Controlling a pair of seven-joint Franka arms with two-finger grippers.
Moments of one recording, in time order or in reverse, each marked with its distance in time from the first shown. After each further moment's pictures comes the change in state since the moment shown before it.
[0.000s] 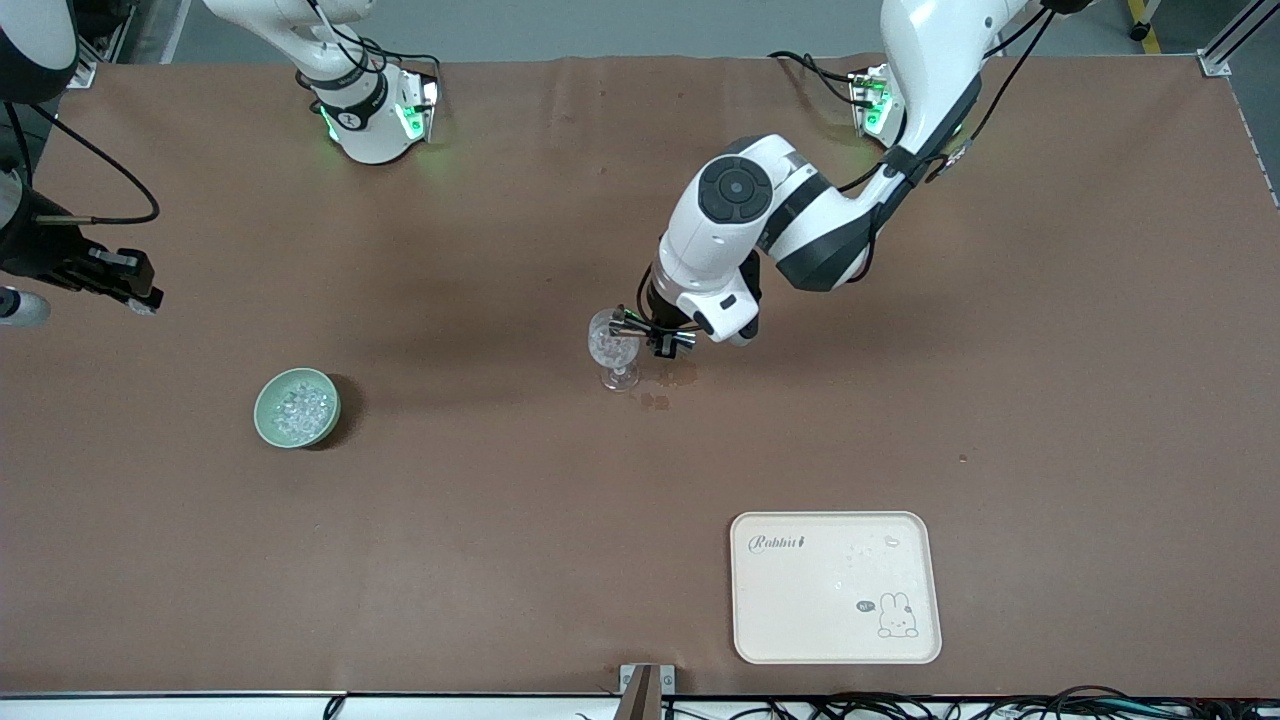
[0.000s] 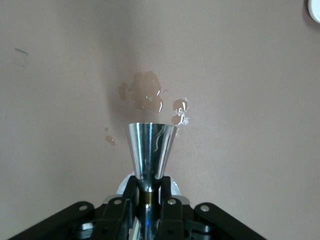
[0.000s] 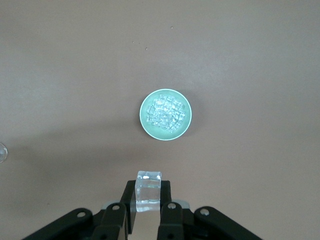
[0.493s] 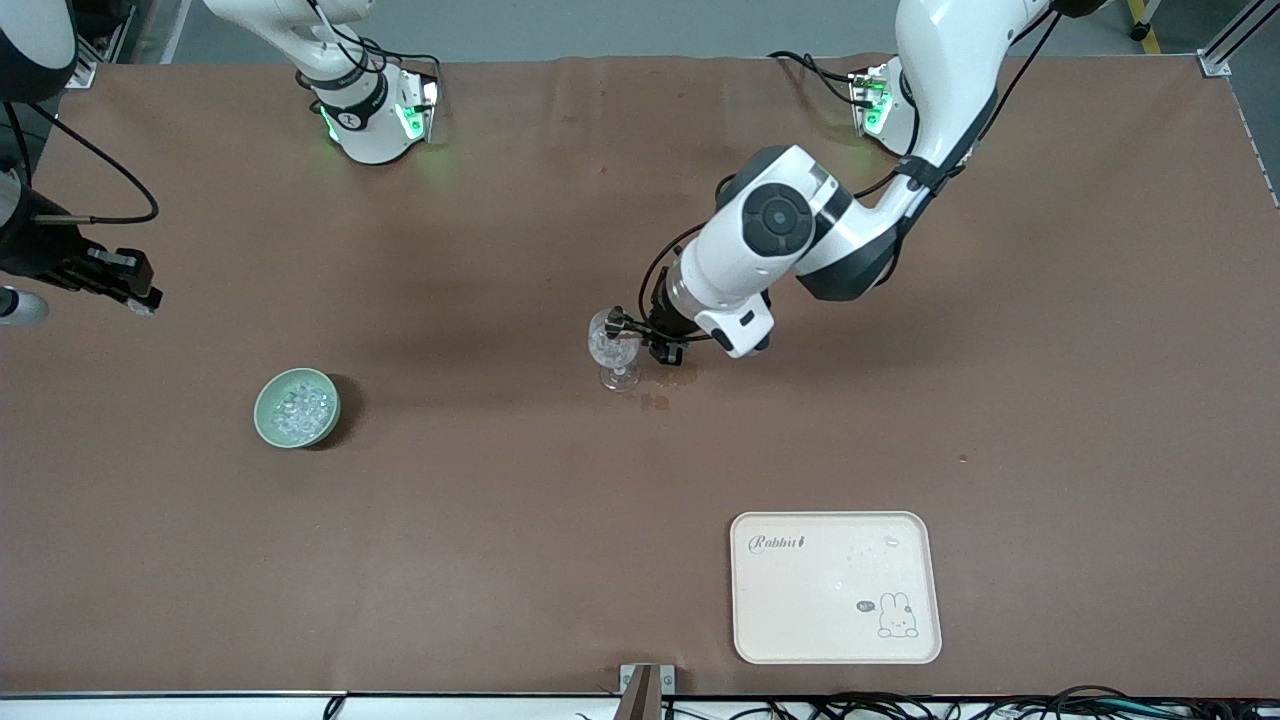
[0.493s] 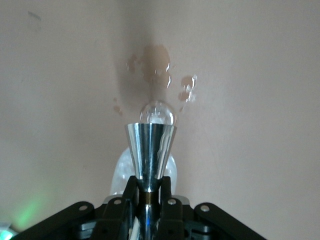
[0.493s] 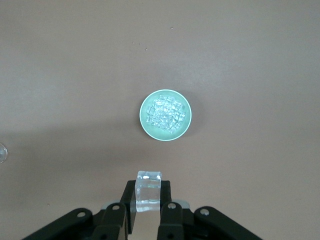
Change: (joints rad) left arm 0.053 0.003 0.001 0.041 -0.264 -0.014 0.149; right arm 0.000 0.000 0.000 0.000 0.000 0.002 -0.001
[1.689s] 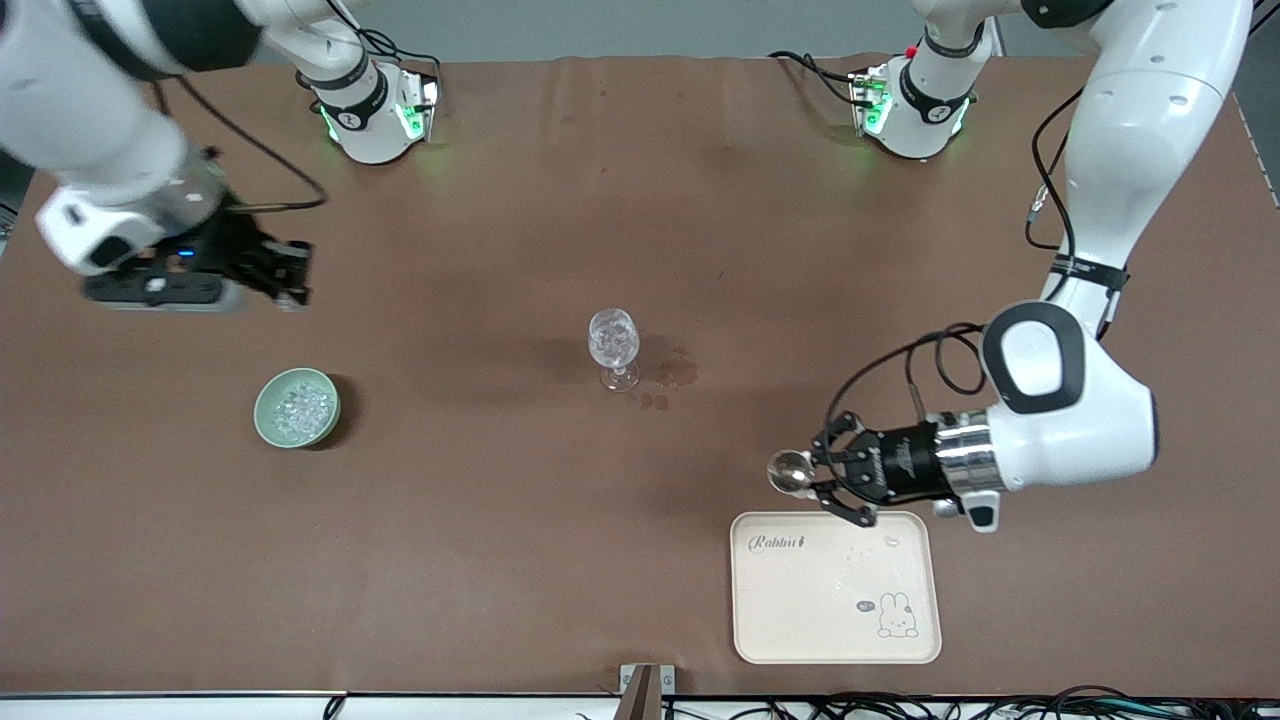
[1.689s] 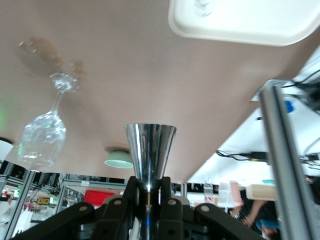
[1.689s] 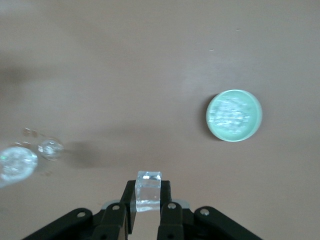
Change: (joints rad) left arm 0.410 0.221 0.010 0.265 -0.569 -0.093 0.679; right arm 0.348 0.031 0.014 0.003 0.001 0.081 0.346
